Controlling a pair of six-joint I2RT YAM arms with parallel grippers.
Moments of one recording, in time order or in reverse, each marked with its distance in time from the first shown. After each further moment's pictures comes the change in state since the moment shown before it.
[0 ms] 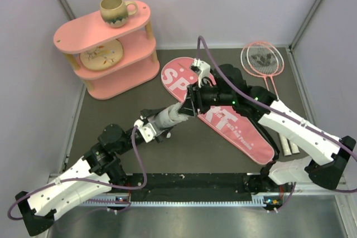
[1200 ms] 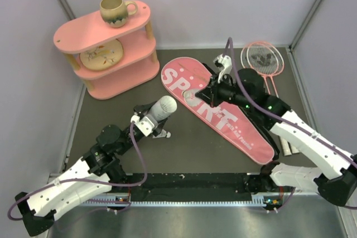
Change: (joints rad) left arm -0.001 -0.019 0.000 0.016 -0.238 0.004; right arm -0.145 -0.149 -0.286 0.325 0.187 -0.076
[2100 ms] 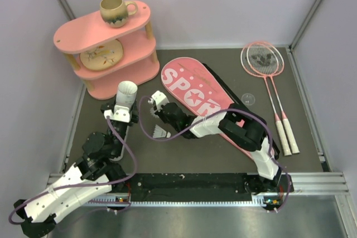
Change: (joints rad) left arm 0.000 -0.122 0.001 0.061 -0.603 0.044; right arm 0.314 0.974 0.081 0.814 0.486 -0.380
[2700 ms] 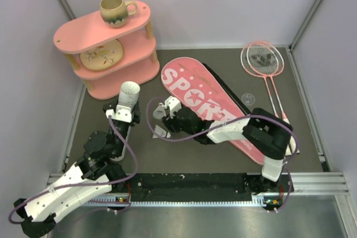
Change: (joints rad) left arm -0.001 0.017 0.000 -0.007 0.023 -0.019; right arm 0.001 -0.319 -0.294 -0.119 -0.130 0.144
